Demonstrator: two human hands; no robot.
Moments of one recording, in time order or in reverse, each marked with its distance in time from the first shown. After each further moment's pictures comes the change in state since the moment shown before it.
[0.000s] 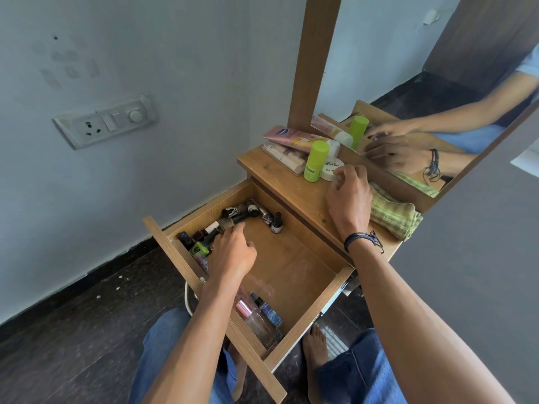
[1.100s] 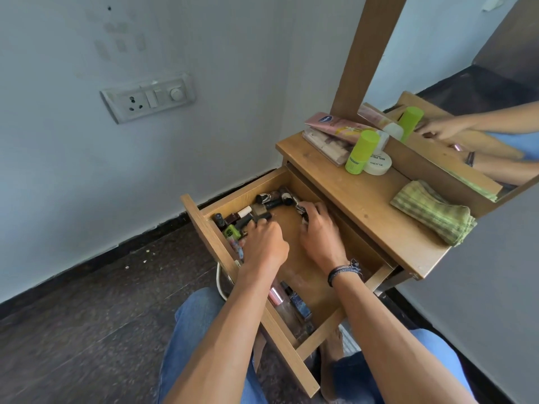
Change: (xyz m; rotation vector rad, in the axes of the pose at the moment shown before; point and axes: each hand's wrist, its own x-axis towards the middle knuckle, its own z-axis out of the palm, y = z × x) left_hand -0.011 0.001 -0.006 0.103 -0.086 -0.012; right_hand -0.101 -0.030 0.071 0.008 -0.548 -0.203
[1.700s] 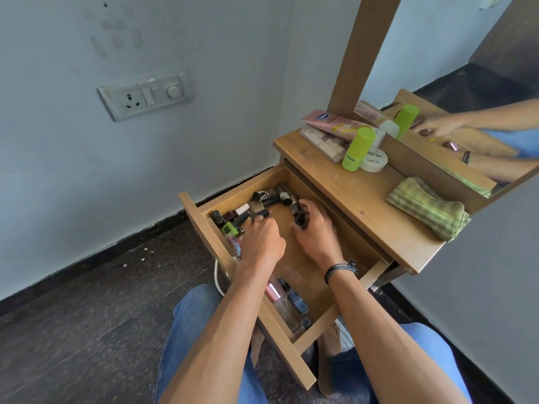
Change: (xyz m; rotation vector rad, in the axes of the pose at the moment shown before) left_hand -0.003 0.000 -0.001 -0.022 0.053 0.008; right_hand -0.004 0.000 -0.003 0.209 -0.051 0.115
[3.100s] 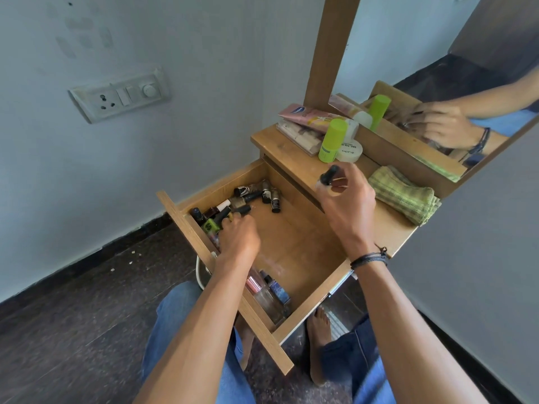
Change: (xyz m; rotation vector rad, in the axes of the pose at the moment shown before) left_hand 0.002 0.001 0.003 0.208 -0.048 -0.027; right_hand -0.016 -0.013 -0.094 0.095 0.521 -0.162
